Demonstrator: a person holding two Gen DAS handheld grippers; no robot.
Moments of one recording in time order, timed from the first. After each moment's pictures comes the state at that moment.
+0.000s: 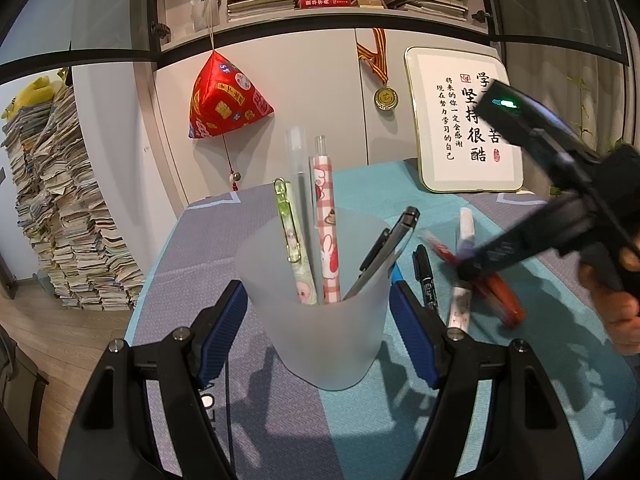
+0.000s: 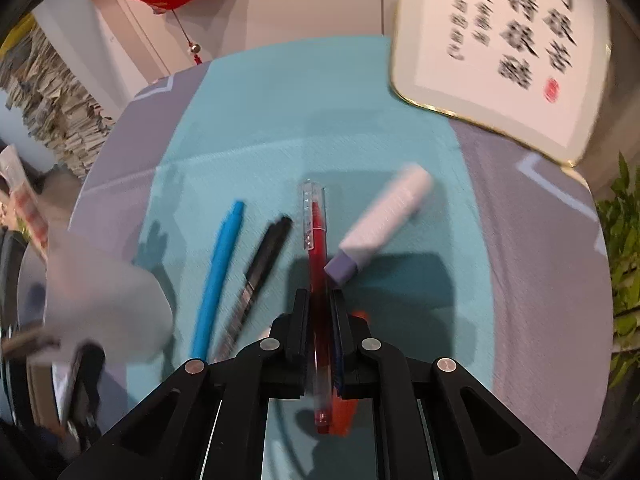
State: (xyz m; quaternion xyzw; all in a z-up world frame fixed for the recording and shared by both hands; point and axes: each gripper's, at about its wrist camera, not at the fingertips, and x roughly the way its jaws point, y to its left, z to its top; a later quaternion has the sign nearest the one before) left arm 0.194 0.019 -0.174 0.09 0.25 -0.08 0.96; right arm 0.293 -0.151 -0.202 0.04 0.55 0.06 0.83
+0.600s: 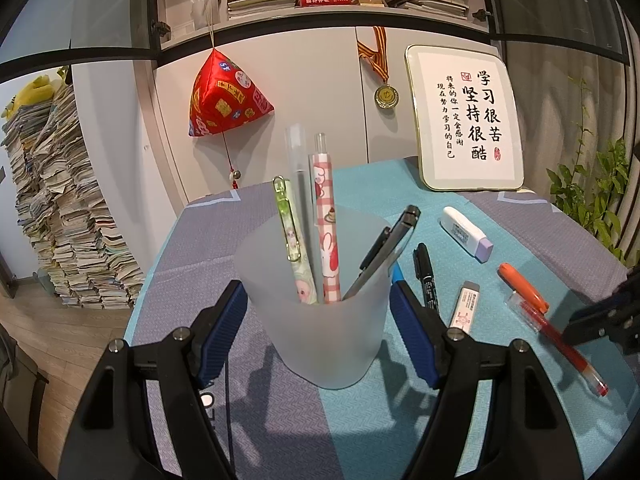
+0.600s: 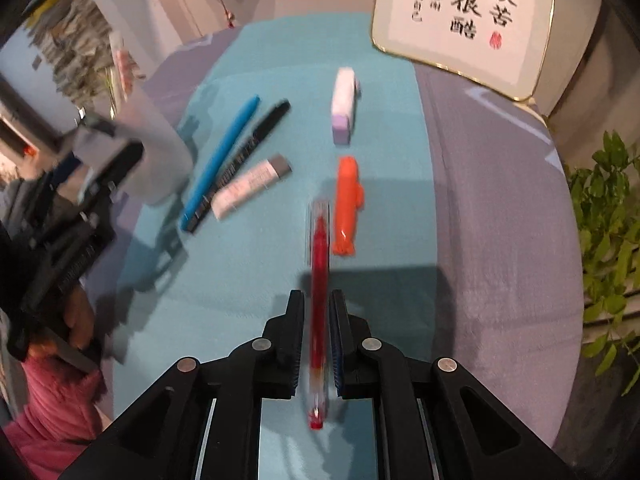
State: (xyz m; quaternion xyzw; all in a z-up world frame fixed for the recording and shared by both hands) left arm 0.194 0.019 -0.176 0.08 0.25 -0.08 0.96; right arm 0.193 -0.185 -0.188 0.01 0.56 0.11 0.82
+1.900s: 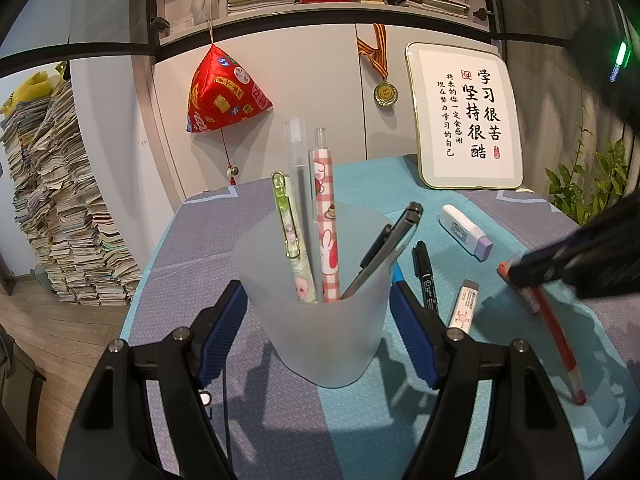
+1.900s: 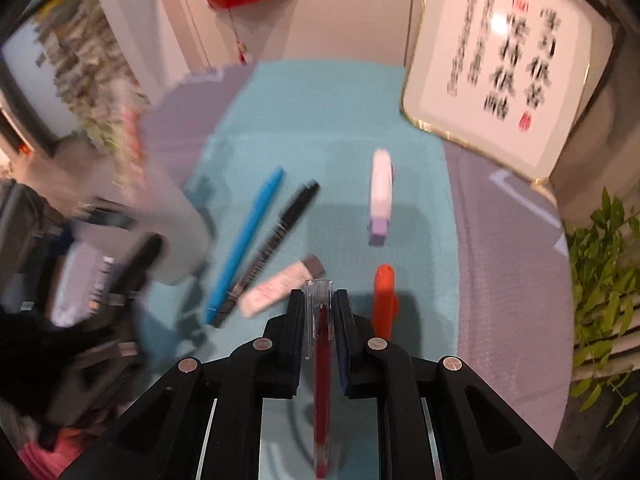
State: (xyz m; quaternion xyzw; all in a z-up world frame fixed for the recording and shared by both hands) left arm 0.195 0.019 -0.178 0.08 0.26 -0.09 0.96; right arm 0.240 -0.130 -0.161 -0.02 0.51 0.10 0.85
